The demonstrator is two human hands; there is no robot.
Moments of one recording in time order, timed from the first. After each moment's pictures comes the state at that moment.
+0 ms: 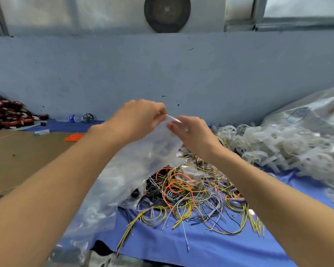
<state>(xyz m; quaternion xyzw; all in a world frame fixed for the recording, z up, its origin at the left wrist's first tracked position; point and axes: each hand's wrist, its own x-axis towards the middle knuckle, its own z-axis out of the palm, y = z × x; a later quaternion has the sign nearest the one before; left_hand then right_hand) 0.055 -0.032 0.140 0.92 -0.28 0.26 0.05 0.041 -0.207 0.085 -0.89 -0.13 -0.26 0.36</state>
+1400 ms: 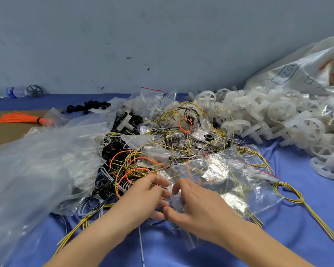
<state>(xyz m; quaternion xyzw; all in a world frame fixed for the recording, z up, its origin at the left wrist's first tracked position) 0.027 -0.140 -0.072 0.78 -0.05 -0.23 0.58 -0.032 -0.298 -0.093 -0.98 -0.08 -0.06 0.19</state>
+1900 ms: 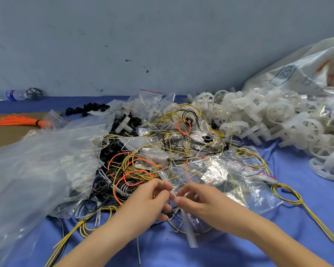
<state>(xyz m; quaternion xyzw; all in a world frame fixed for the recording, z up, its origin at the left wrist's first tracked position) 0.019 -0.145 -0.079 0.78 -0.11 -0.22 0.58 -0.024 -0.330 -0.095 -0.89 -0.05 0.05 0.44</state>
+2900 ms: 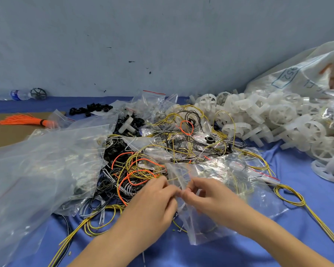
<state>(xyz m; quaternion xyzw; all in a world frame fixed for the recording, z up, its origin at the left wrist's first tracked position) 0.012 -0.138 -0.082 0.88 -0.39 0.08 0.25 -0.026 -0.324 -0.081 -0.89 -0.05 -0.02 0.45</state>
